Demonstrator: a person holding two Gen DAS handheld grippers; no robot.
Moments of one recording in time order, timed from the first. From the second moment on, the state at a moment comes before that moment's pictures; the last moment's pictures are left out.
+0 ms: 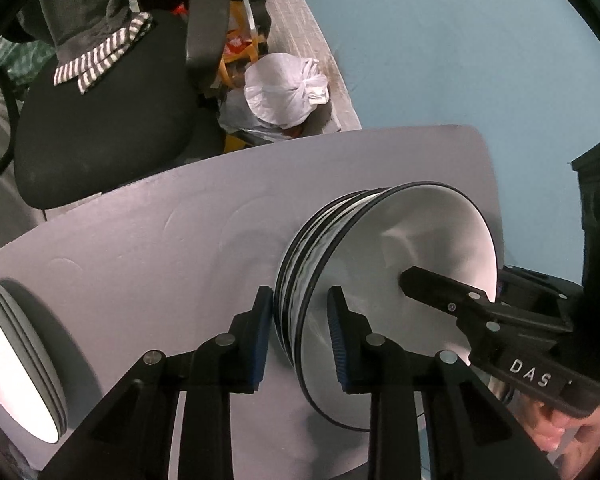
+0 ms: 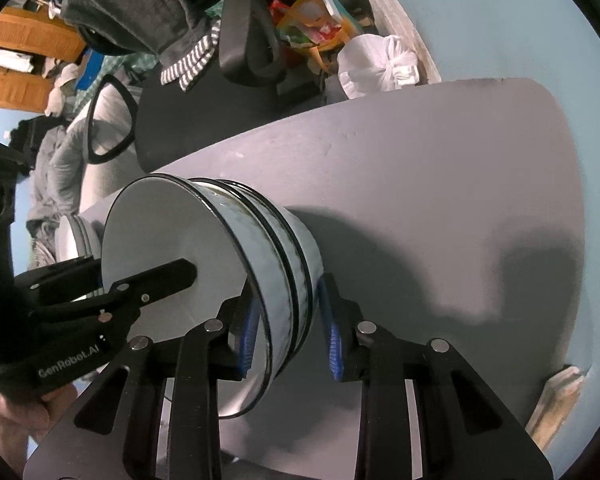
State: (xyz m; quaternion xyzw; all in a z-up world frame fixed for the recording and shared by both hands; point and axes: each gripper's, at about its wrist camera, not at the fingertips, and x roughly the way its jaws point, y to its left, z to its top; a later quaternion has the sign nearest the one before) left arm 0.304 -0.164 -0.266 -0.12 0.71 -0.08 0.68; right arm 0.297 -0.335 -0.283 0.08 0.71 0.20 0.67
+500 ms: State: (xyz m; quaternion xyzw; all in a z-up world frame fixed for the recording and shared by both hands) left arm 0.289 -0.157 -0.263 -0.12 0.72 -0.09 0.68; right arm 0.295 -0.324 -0.278 0.04 0.72 0.16 0.68
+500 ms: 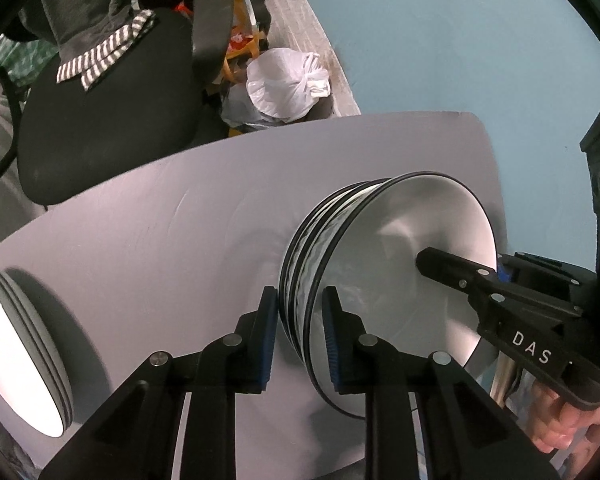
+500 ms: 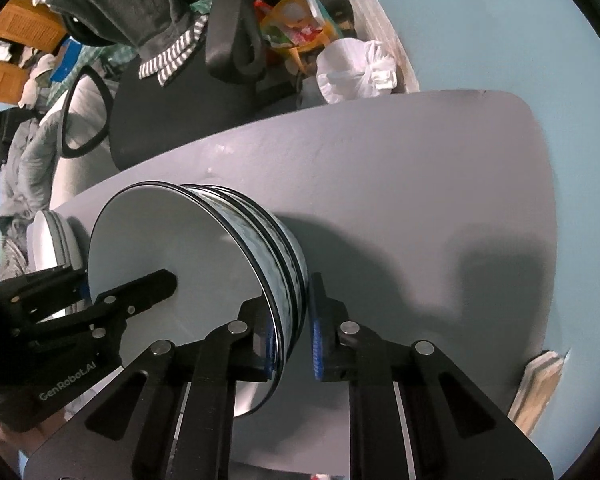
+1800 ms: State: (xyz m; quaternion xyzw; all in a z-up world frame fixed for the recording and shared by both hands) left arm 0.189 -0.049 -0.245 -0.16 0.71 -0.02 0.69; right arm 0.229 -0.205 -0.278 0.00 0.74 0.21 0.63
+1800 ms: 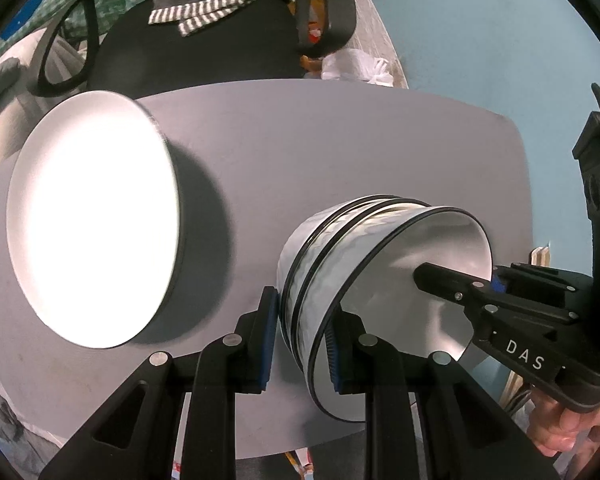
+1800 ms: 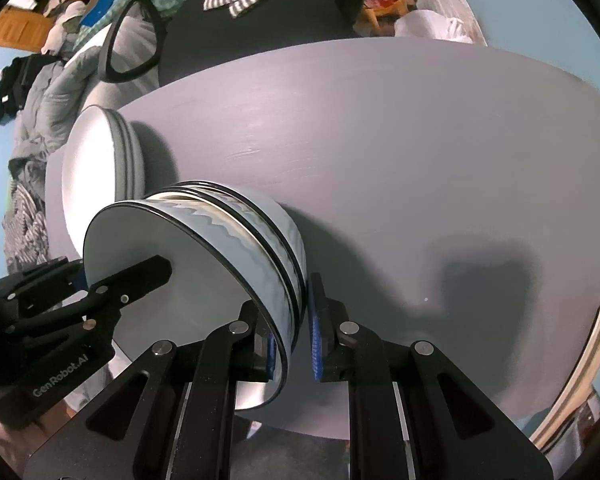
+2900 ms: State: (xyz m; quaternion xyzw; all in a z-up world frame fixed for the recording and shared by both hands) left arm 0.166 0.068 -0.190 -0.21 0.65 0.05 0.73; right arm 0.225 -0.082 -0.232 -0.06 0.71 0.27 0.65
